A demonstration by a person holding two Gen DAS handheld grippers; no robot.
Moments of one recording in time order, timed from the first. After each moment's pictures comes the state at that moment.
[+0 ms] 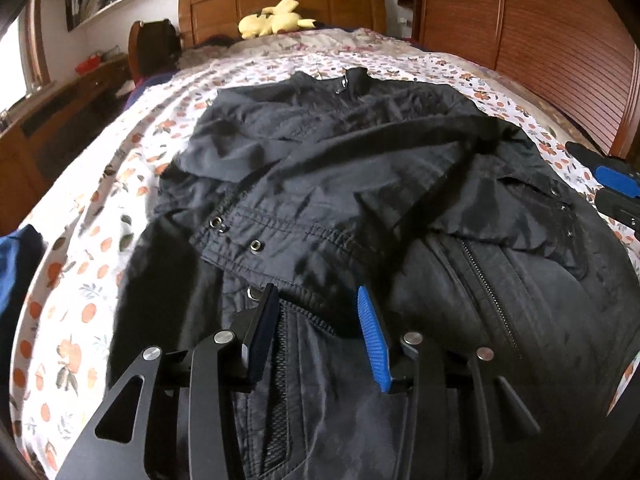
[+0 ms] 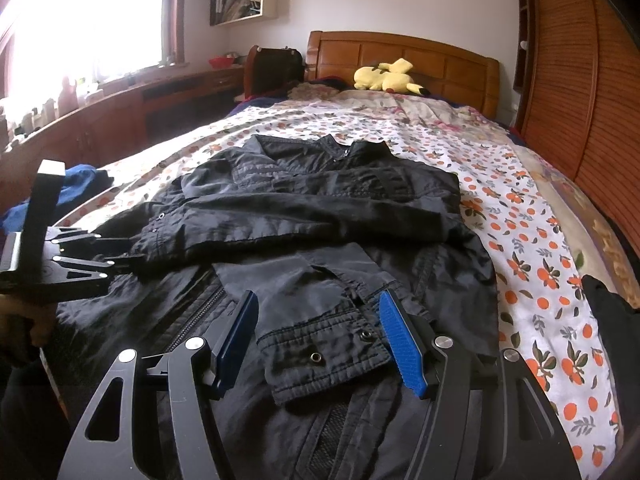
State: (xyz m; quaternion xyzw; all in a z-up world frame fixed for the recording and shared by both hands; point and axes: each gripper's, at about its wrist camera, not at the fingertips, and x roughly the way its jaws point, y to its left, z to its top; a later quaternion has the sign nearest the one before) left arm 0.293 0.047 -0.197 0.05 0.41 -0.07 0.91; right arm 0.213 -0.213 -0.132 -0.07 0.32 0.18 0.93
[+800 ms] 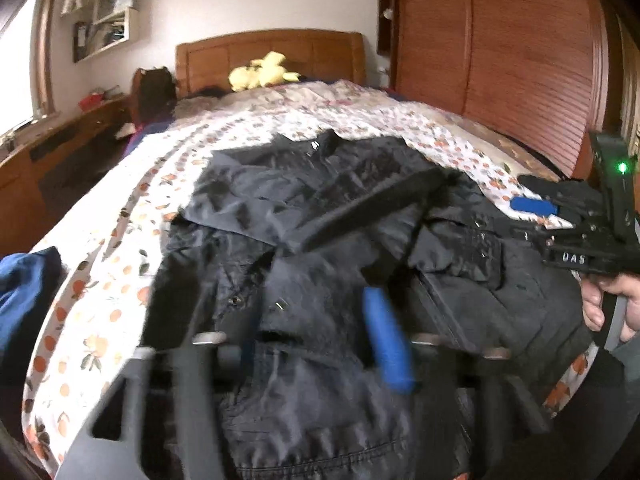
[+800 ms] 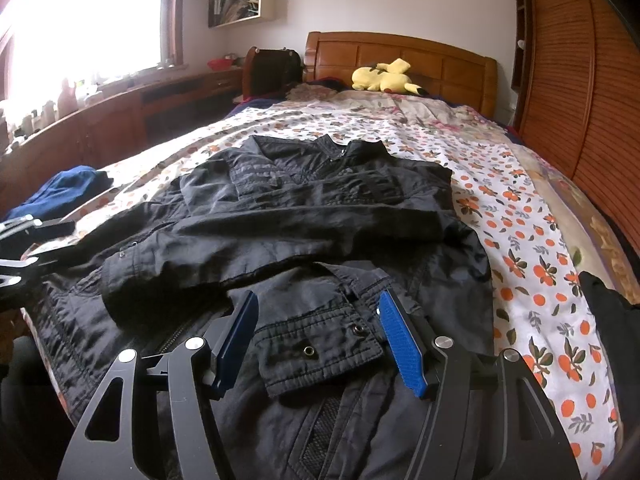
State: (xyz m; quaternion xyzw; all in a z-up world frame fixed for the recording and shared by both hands) left arm 0.207 0.027 -0.132 0.03 0.31 -0.09 0.94; right arm 0.209 -0.221 -0.132 -0.06 0.32 0.18 0.93
